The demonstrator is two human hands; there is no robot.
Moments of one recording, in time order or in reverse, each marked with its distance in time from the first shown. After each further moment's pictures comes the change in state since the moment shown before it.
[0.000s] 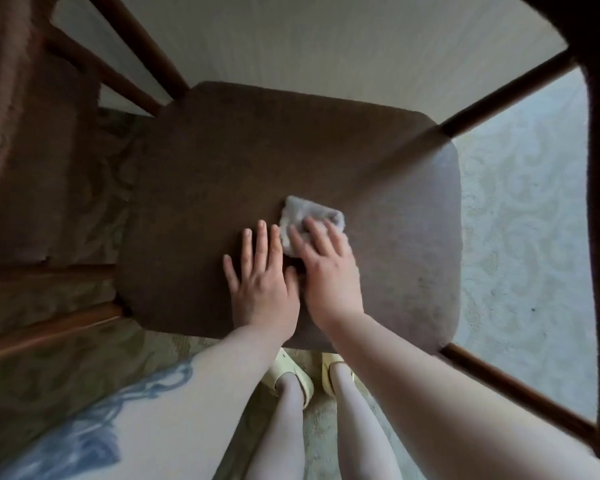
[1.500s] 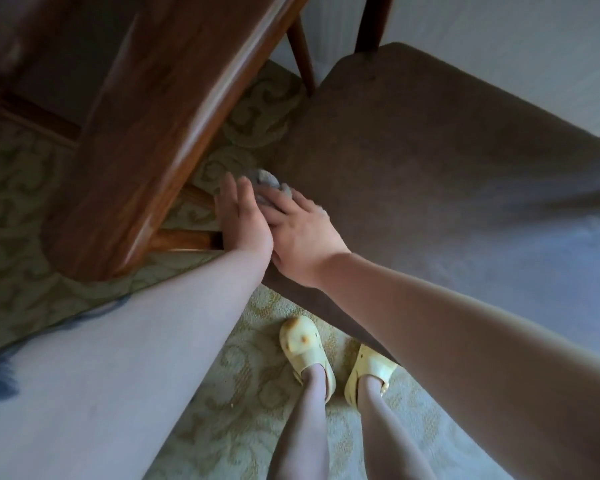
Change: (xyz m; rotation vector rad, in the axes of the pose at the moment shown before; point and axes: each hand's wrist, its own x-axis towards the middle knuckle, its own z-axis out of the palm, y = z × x) left_hand 0.037 -0.164 -0.038 -1.100 0.418 -0.702; right_hand 0.058 -0.158 0.081 -0.126 -0.243 -0.964
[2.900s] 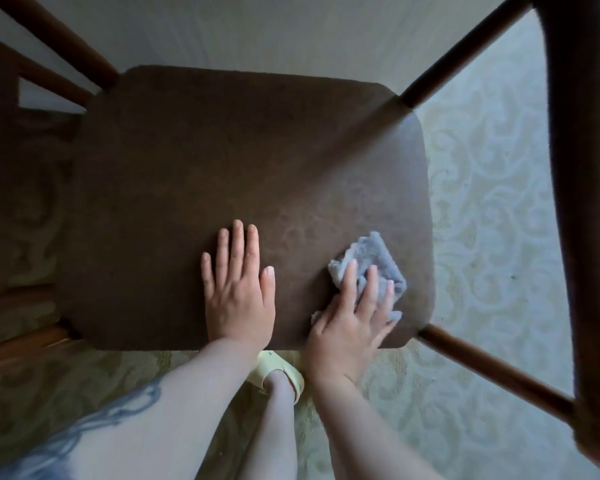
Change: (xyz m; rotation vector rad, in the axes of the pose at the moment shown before) left_hand -0.141 -0.034 0.115 1.112 -0.355 0.911; right_hand -0.233 -0.016 -0.006 -0.055 0.498 1.653
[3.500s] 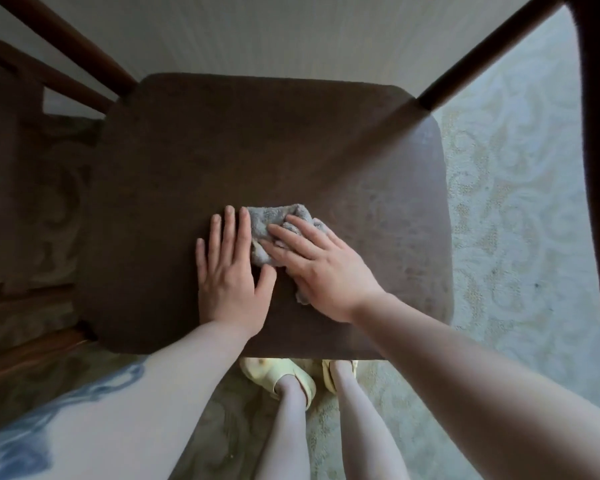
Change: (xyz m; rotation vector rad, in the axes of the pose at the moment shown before) left_hand 0.029 -0.015 -0.019 -0.048 -0.013 0.001; right_hand 0.104 -0.020 0.011 -0.007 -0.415 -1.166
